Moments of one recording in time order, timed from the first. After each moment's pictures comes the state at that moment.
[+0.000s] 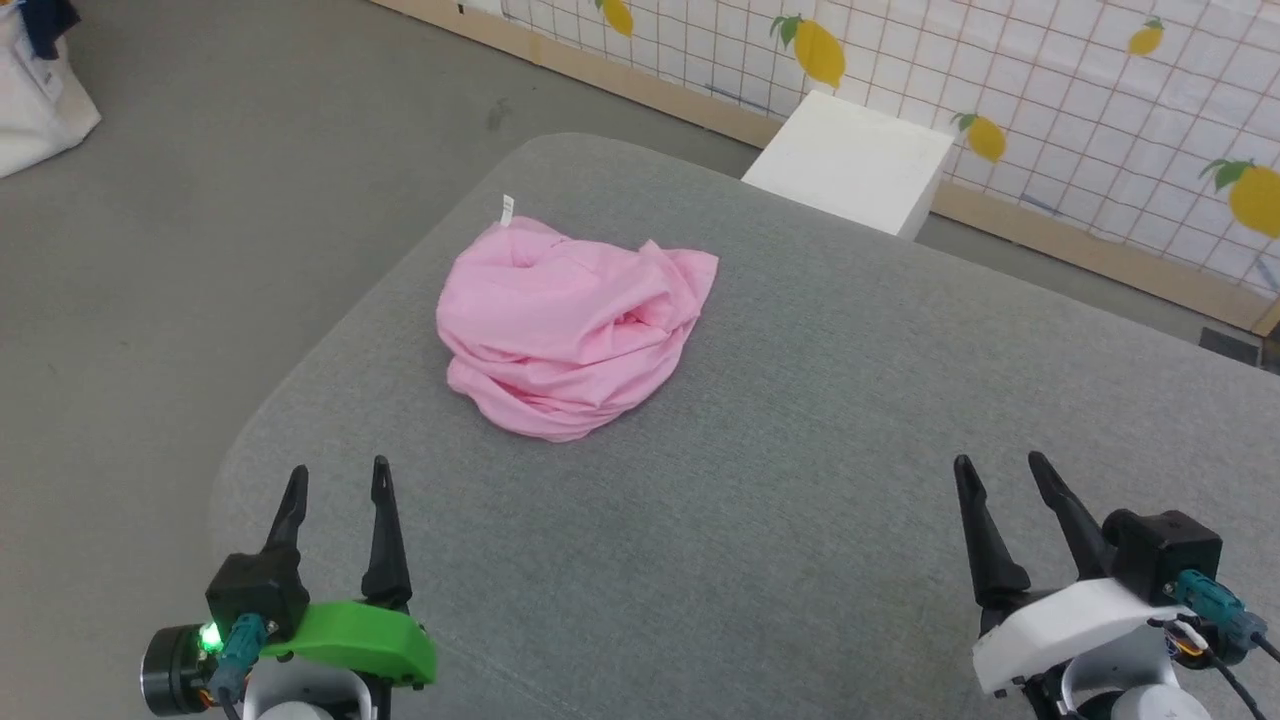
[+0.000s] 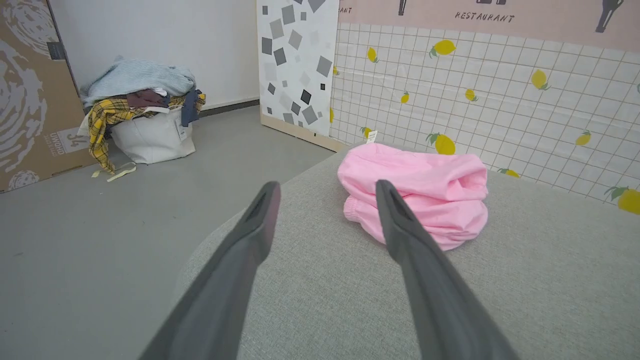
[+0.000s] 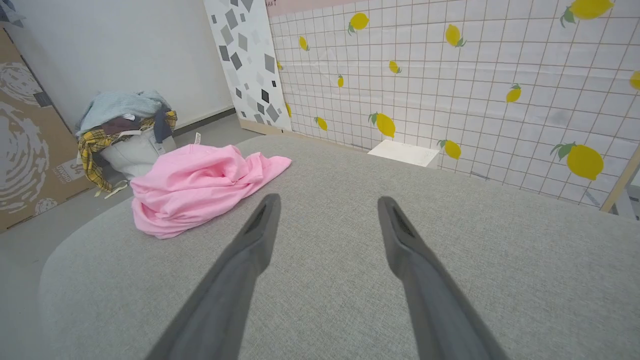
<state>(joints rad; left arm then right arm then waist) -0.01 0.06 0.03 0.13 -0.12 0.02 -0.23 0.01 -0.05 -0.01 0.08 0.19 0.13 -0.06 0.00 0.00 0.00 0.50</state>
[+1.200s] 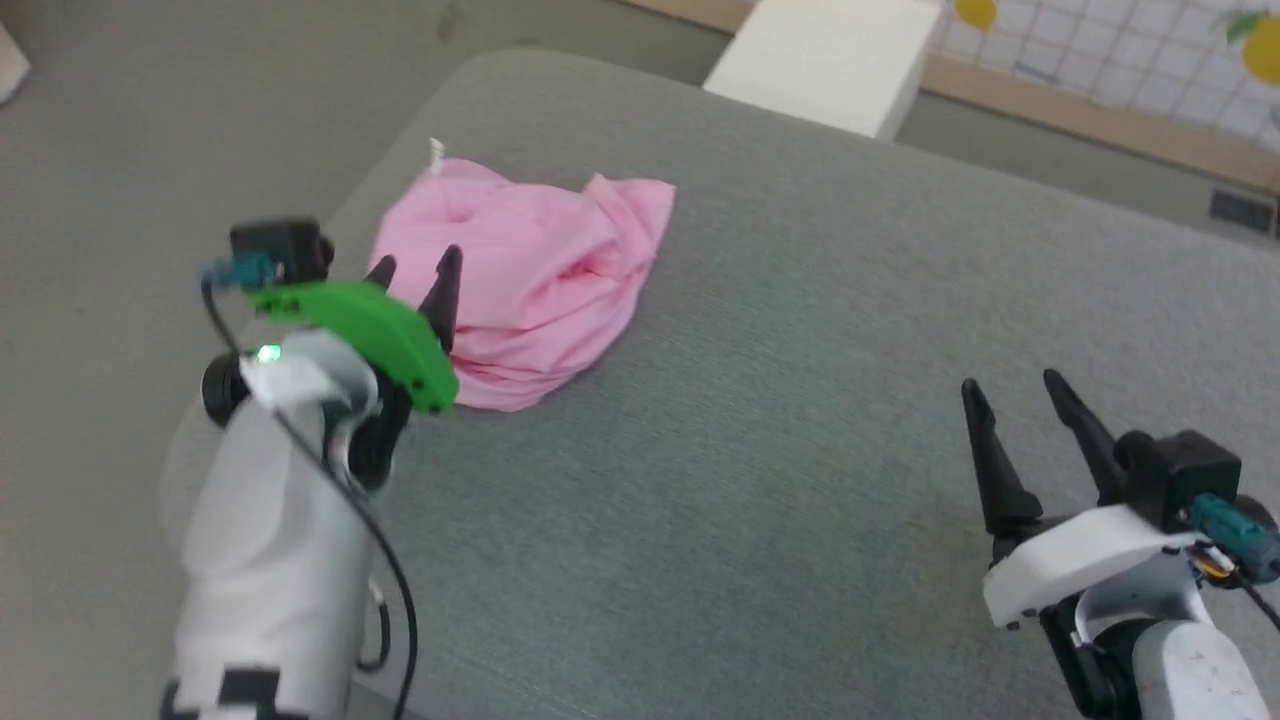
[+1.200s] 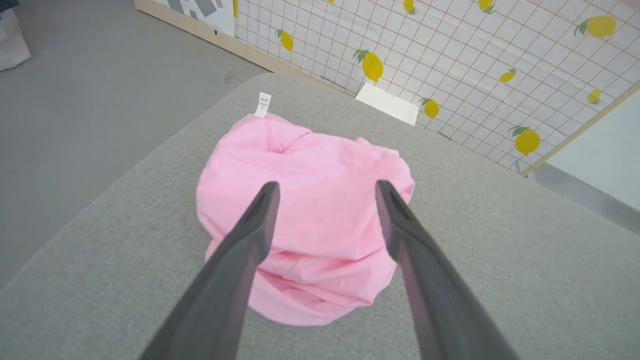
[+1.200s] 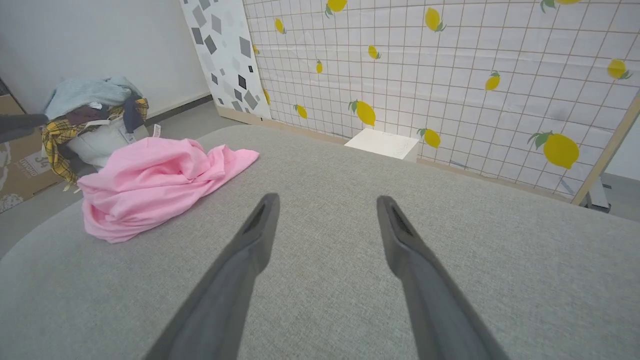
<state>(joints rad) -0.62 0.10 -0.02 0.57 -0.40 -0.12 0.17 -0.07 -0.05 -0.02 -0.04 0.11 0.13 0.05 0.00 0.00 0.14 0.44</state>
